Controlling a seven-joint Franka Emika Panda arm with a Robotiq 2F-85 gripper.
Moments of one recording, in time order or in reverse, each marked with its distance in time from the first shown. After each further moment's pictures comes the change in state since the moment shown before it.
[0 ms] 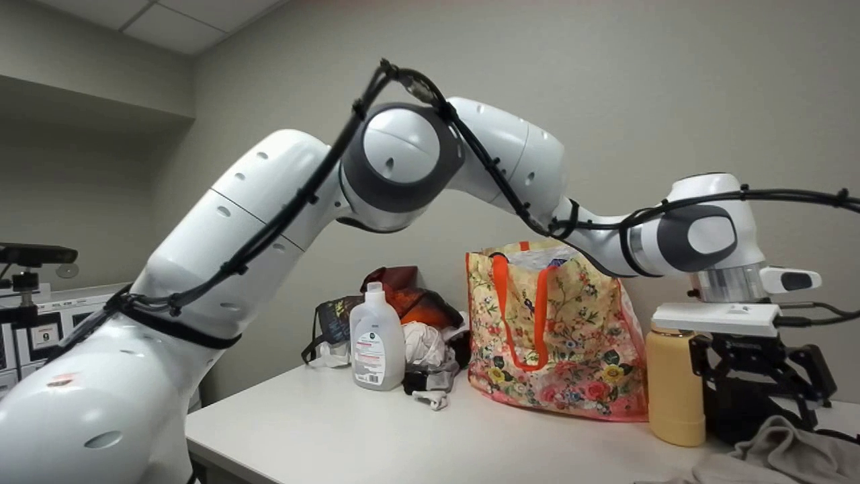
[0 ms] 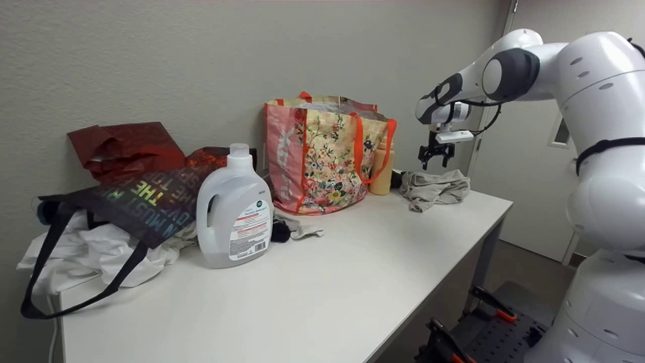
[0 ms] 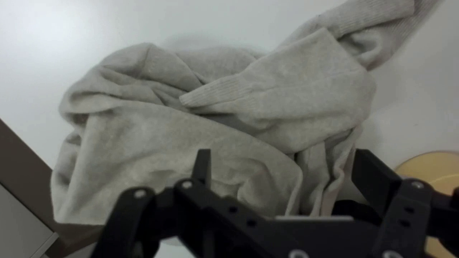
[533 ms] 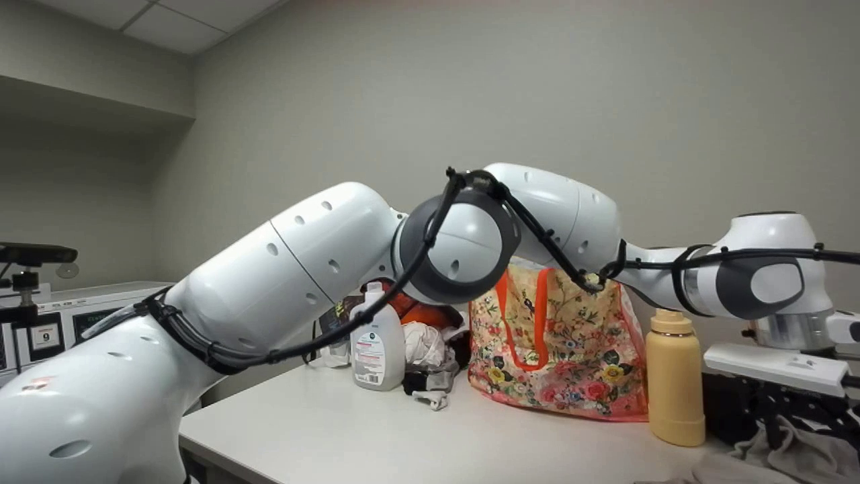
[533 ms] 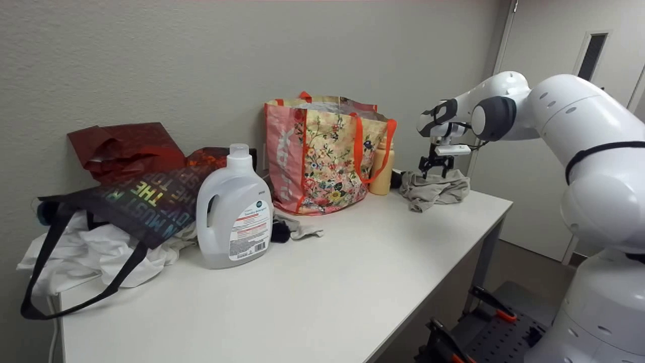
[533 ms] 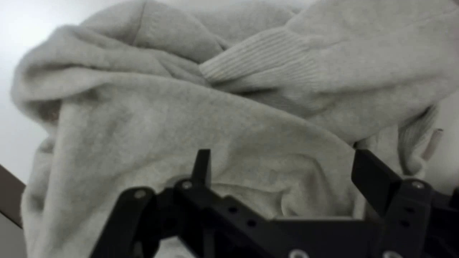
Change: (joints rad) arm -0.119 0.307 0.038 0.399 0.071 -0.096 0.001
